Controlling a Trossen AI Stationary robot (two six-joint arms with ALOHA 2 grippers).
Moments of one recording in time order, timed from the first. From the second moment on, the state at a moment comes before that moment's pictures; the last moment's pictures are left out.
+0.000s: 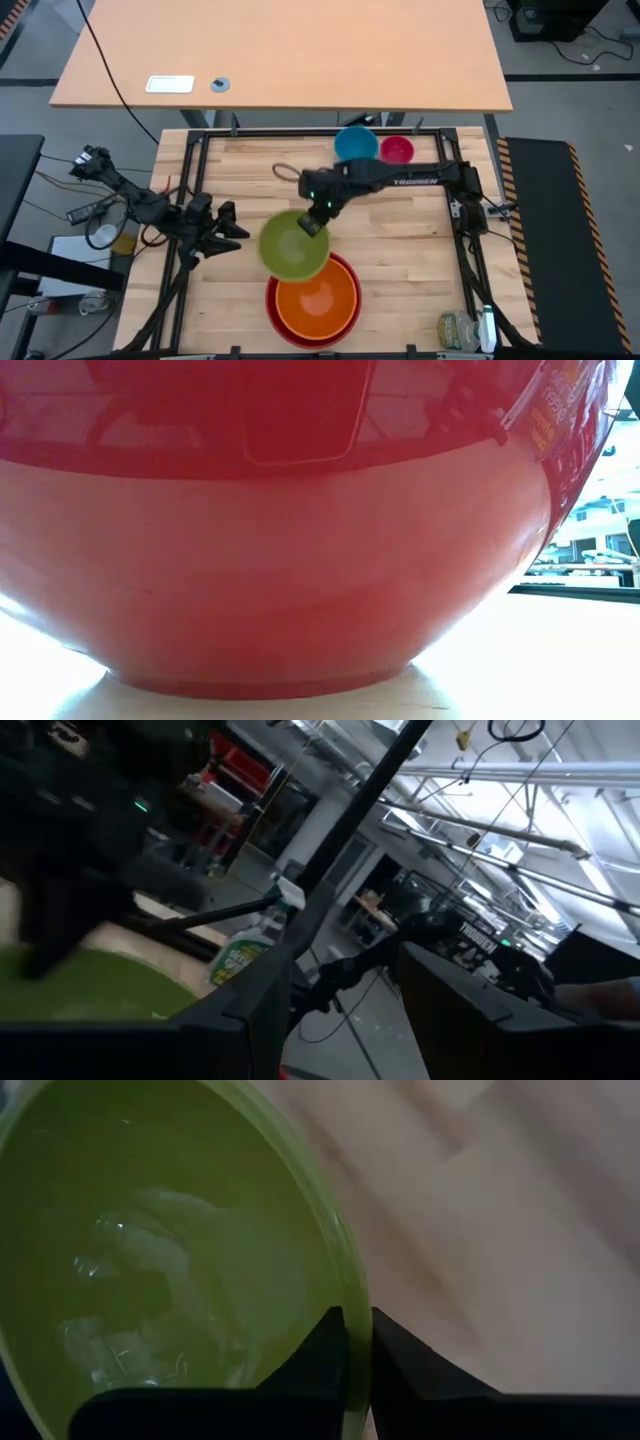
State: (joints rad) left arm -0.59 0.65 0.54 0.32 -0.34 -0.58; right arm 0.03 2.01 2.02 -1.10 -0.16 0.76
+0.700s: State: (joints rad) left arm -0.59 0.83 0.54 0.33 -0.55 -0.70; right arm 0.30 2.01 1.86 -1.08 0.05 0.85
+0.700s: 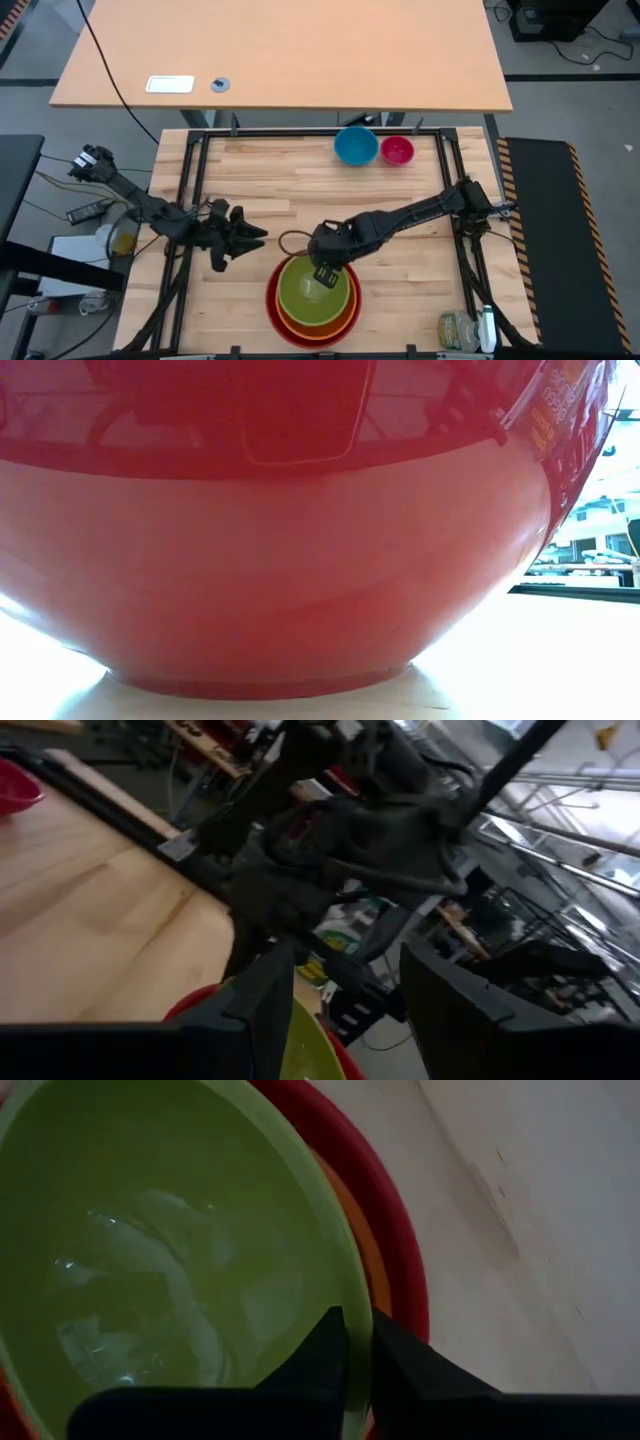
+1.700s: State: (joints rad) left arm -0.56 0.90 0.54 0.33 -0.56 -0.64; right arm 0.20 1.94 1.80 -1.22 -0.13 0.85
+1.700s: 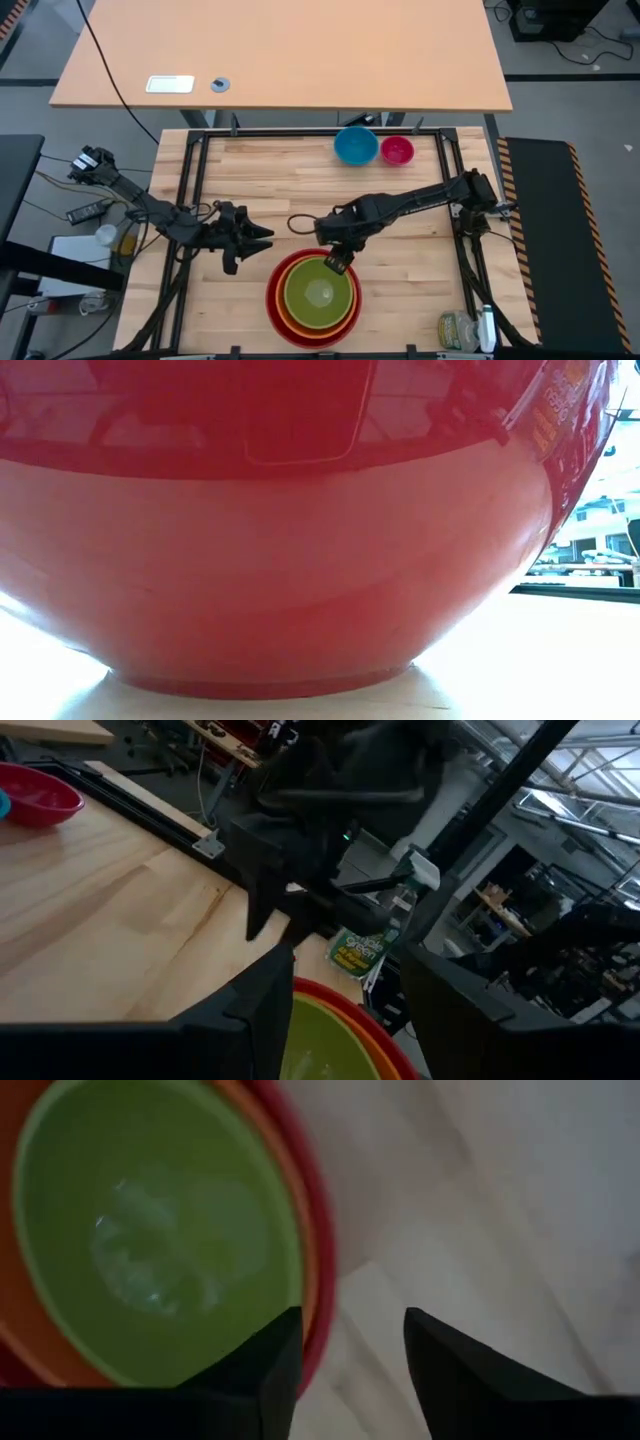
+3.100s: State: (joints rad) left arm -0.13 0.90 0.54 0.00 -0.24 -0.73; right arm -0.56 1.93 1.79 -1.22 0.13 0.45
